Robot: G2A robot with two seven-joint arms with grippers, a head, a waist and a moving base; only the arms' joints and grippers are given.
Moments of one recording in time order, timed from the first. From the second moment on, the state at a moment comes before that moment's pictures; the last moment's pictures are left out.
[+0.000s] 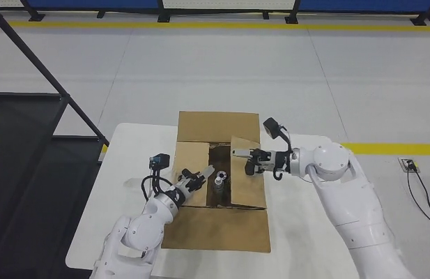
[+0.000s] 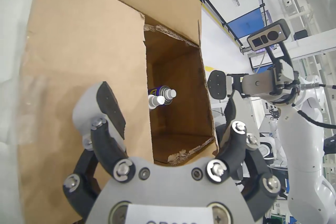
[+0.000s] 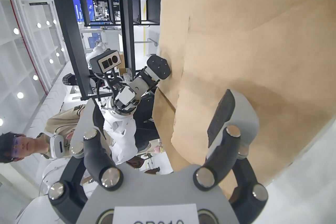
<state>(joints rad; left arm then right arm) 1.13 -1.37 -1.30 -1.73 0.53 0.14 -0.51 -0.56 -1.31 1.22 -1.13 -0.02 0.05 1.17</state>
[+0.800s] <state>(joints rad) 1.26 -1.35 -1.43 -1.95 0.43 0.03 -0.46 -0.57 -1.29 1.20 -1.21 -0.07 0.08 1.05</state>
